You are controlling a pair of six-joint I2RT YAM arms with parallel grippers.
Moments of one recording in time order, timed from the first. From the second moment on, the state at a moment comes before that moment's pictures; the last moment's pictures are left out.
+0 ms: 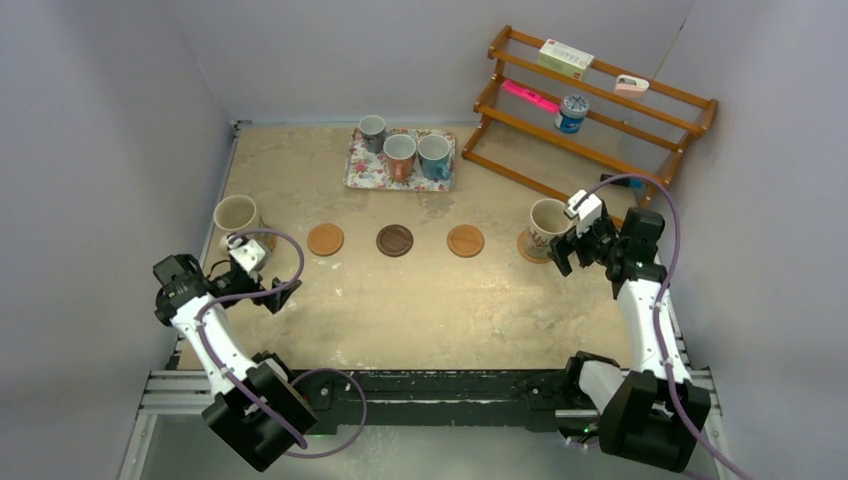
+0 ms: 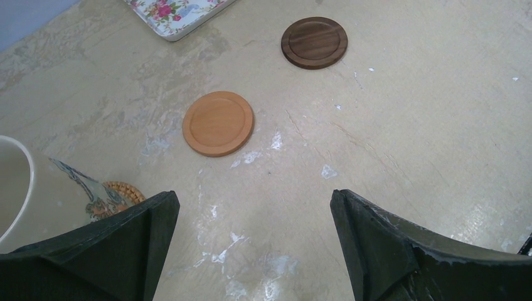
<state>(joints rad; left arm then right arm) 0.76 0.91 0.67 -0.98 1.25 1.35 -0.27 1.02 0.67 -0.36 -0.70 -0.70</state>
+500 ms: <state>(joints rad) 0.76 0.88 0.75 -0.91 1.15 1.20 -0.27 0.82 0.72 -0.56 -0.70 -0.71</state>
